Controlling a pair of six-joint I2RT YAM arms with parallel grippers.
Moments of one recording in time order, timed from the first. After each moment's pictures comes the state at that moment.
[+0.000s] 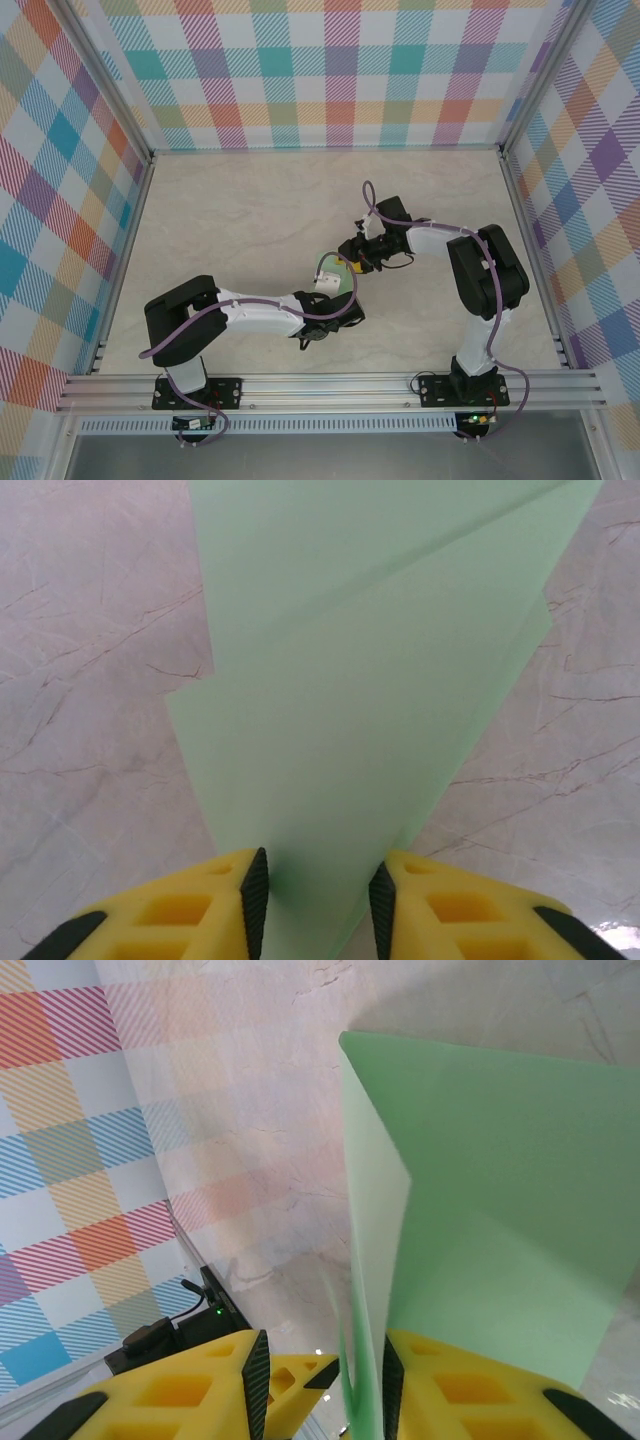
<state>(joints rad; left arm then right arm) -1.19 1.74 0.94 -0.44 -0.56 -0.86 0.42 1.87 1.05 -0.29 -0.91 0.66</state>
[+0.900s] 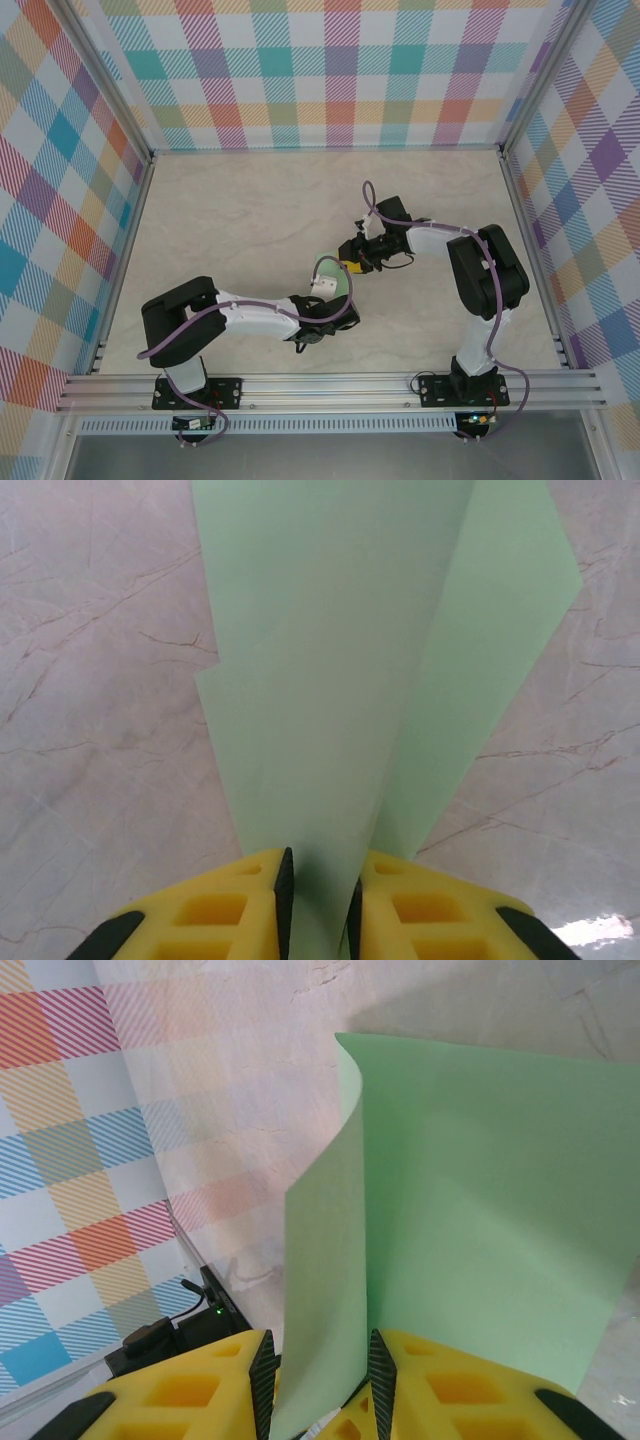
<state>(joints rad) -1.19 1.72 0.87 -0.38 -0.54 -0.85 0.42 1.87 1.05 -0.29 -0.91 0.66</state>
